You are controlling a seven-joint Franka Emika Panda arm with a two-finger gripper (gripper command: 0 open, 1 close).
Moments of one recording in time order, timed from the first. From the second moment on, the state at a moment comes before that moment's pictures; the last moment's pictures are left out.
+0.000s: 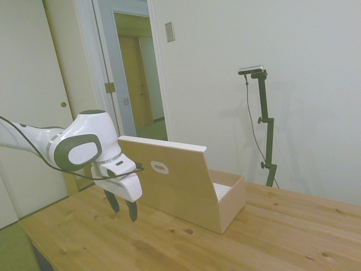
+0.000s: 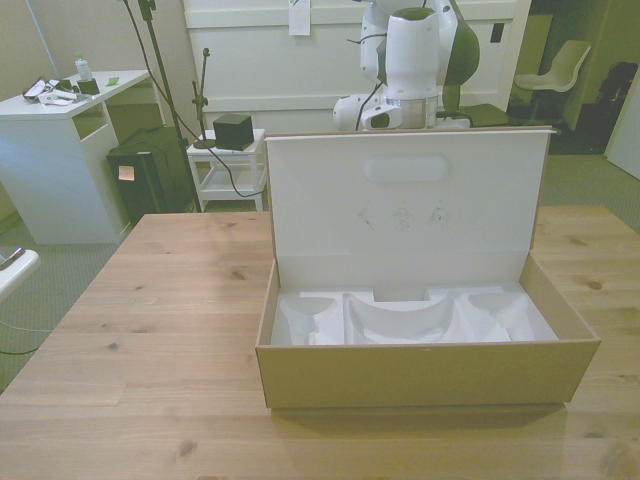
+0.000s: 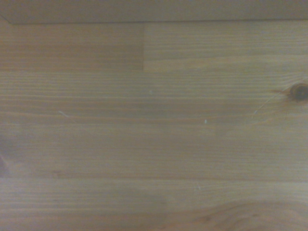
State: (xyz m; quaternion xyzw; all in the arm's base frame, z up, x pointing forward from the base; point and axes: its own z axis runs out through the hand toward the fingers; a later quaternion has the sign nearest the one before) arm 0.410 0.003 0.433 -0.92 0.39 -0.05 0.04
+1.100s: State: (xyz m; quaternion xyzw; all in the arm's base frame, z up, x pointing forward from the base) arm 0.422 -0.108 0.556 -0.88 0.44 -0.13 0.07
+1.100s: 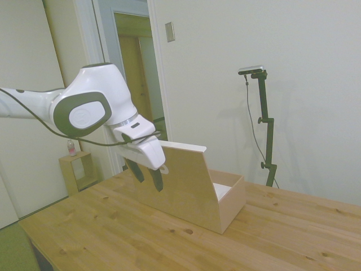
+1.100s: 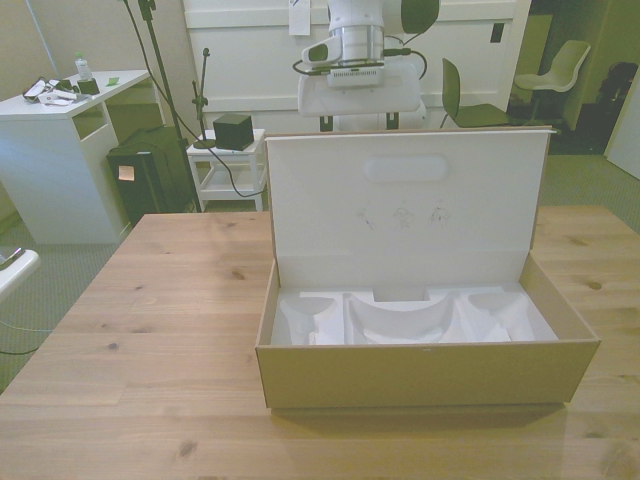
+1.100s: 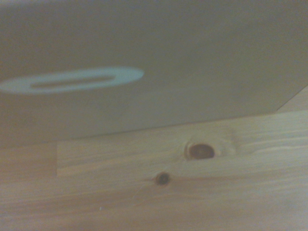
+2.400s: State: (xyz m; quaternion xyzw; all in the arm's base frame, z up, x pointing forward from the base) arm 0.516 -0.146 0.583 -0.89 0.43 -0.08 0.09
